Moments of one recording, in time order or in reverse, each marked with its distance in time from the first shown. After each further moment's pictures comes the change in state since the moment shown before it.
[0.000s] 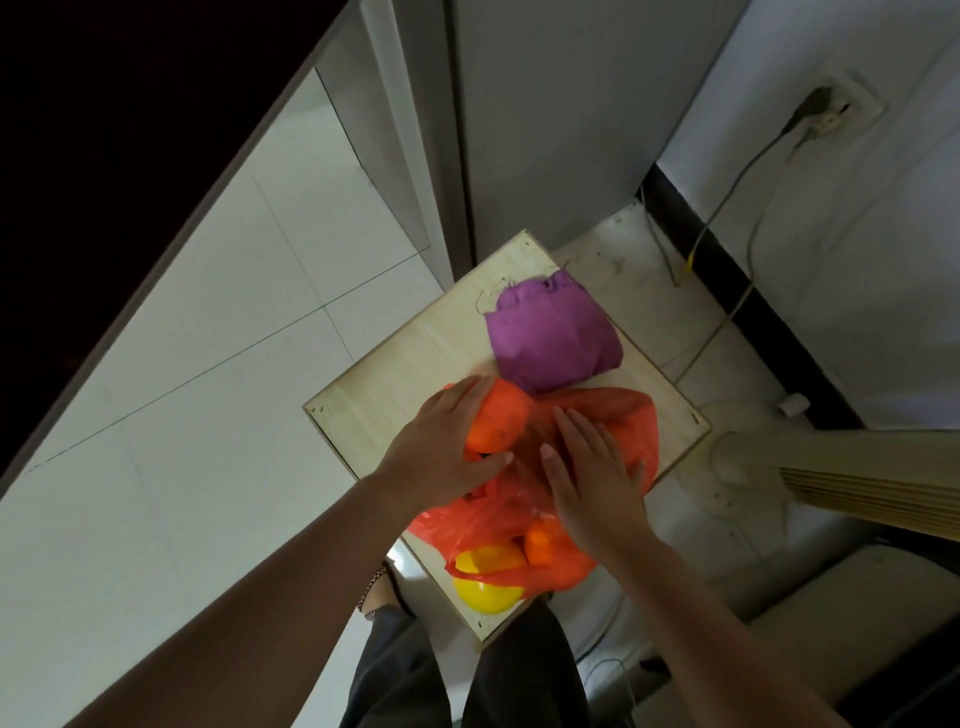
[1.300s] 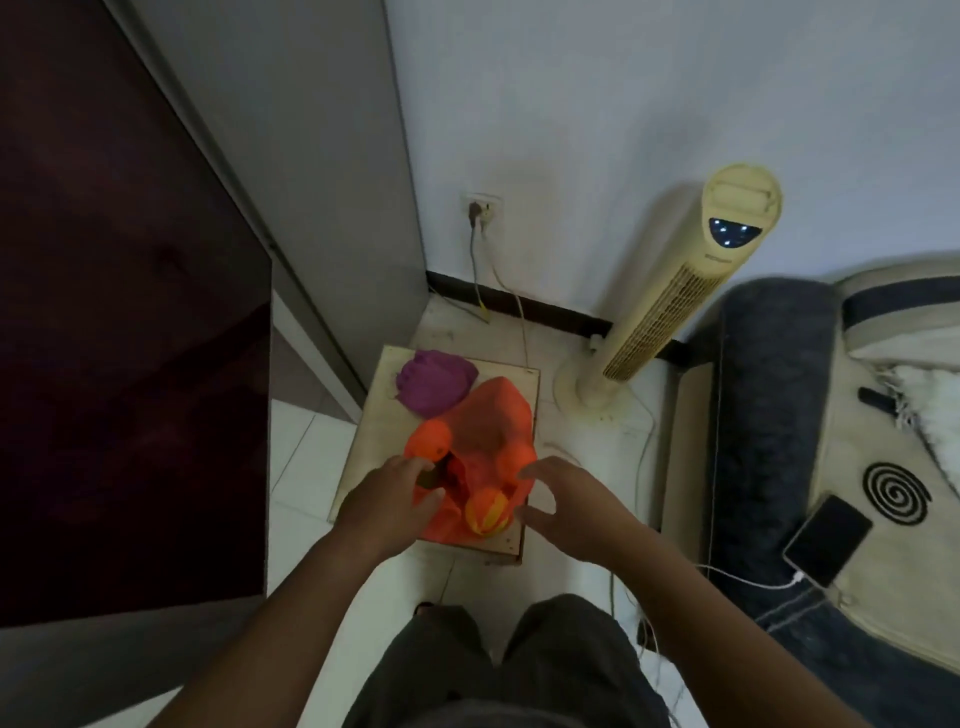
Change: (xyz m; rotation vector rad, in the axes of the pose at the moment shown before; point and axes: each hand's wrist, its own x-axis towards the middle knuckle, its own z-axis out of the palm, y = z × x) left_hand -0.201 0.067 -0.160 0.292 -0.167 0.357; right_hand -0.263 -0.178 -0.078 0.165 0.228 0.234
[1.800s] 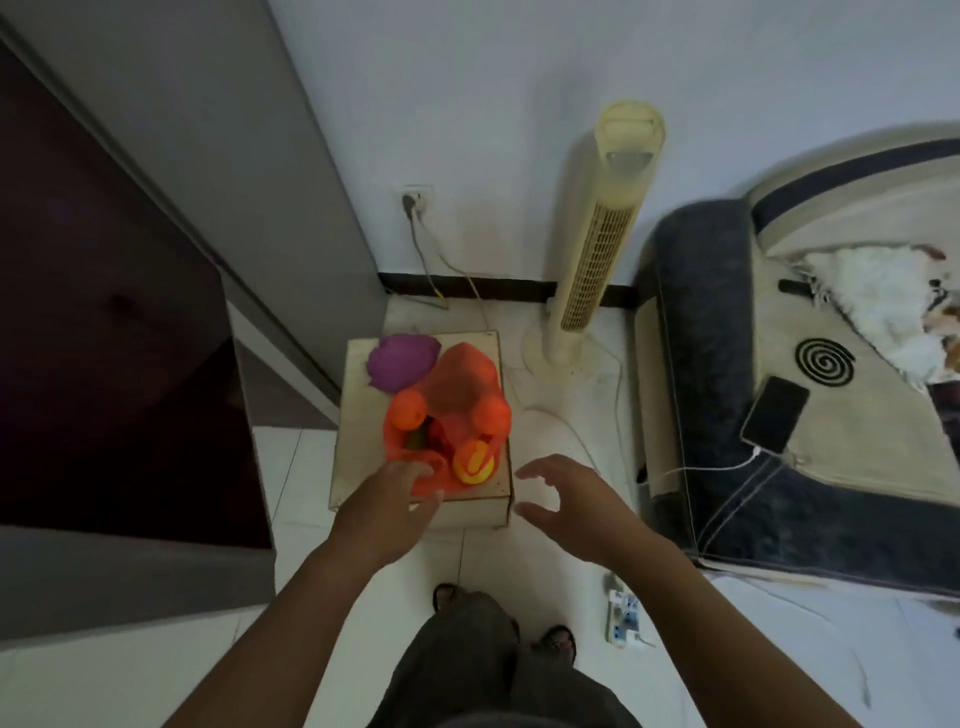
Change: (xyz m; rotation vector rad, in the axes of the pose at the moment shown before) left_hand -0.080 0.013 0.024 0.078 -0.063 0.141; right_hand -0.117 -0.002 0.050 0.175 0.199 0.111
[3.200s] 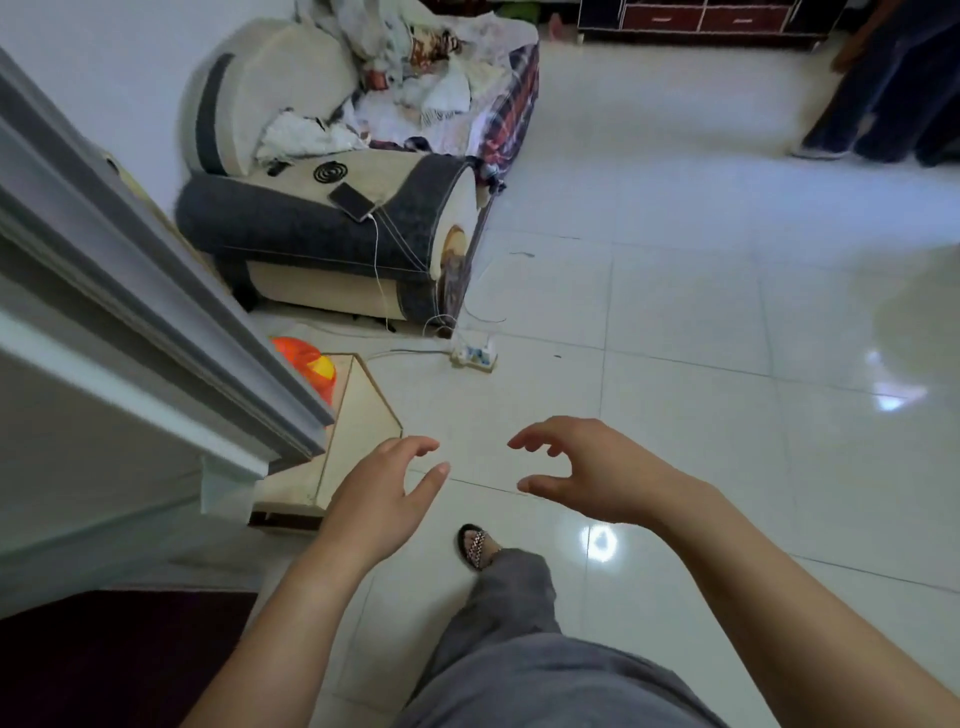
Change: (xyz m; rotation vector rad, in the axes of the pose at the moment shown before) left_hand -0.189 -0.269 -0.121 0.429 -0.593 1.242; right_hand -0.229 -0.419 0.402 0.336 0.799 0.908
